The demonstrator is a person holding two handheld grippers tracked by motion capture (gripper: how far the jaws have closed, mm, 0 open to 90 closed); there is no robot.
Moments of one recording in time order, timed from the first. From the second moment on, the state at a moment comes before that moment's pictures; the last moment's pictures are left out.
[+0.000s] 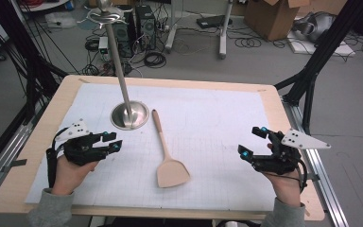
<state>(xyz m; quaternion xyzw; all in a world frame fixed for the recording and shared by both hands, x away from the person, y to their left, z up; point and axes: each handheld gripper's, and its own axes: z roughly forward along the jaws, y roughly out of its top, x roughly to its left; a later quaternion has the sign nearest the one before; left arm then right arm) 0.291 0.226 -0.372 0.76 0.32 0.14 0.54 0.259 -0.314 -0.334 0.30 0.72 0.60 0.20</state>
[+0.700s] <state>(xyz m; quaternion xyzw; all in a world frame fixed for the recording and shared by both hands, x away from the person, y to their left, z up) 0.299 0.211 -0.378 0.74 0.34 0.17 0.55 0.258 -0.316 -0.337 0.30 0.72 0.59 0.19</state>
